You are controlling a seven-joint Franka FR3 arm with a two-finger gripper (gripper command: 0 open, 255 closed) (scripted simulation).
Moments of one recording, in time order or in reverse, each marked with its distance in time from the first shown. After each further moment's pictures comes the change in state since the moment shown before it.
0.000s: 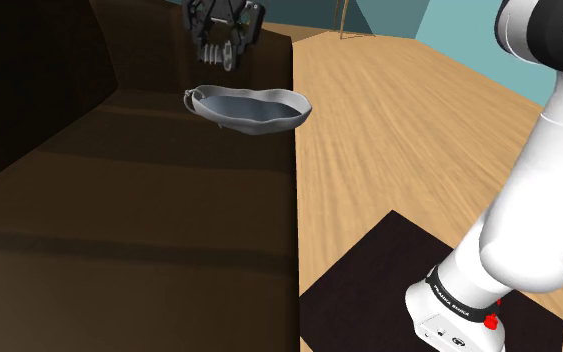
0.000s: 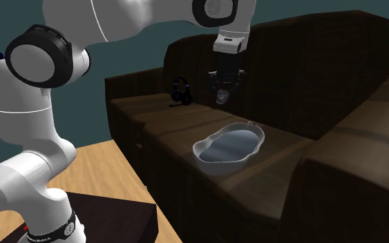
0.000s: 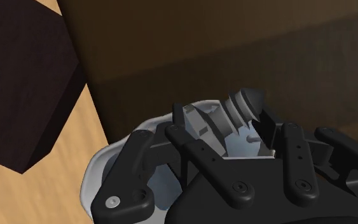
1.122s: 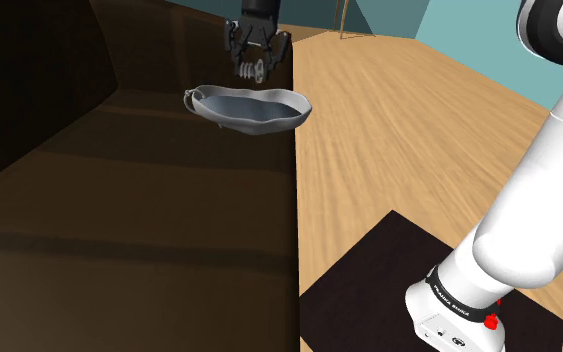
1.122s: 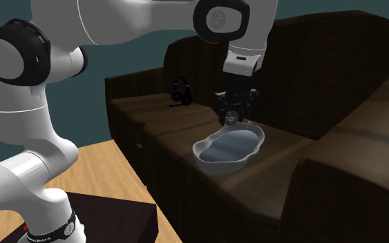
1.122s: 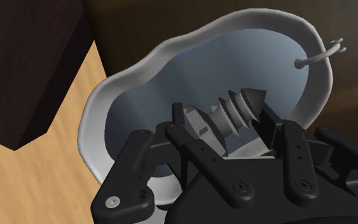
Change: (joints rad) arm -0.120 -0.045 -0.074 -0.171 0.018 0.080 -0.213
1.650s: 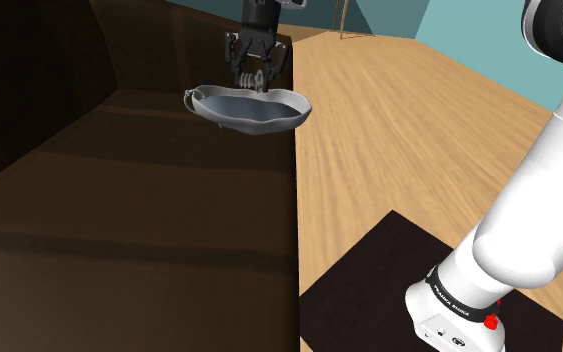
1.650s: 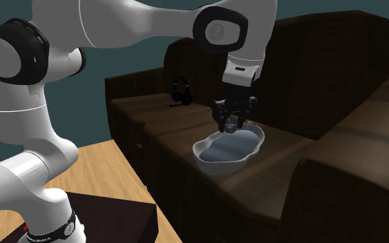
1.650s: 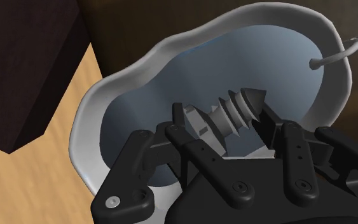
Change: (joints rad) arm -0.002 -0.016 -0.001 -0.078 0.004 0.061 -0.015
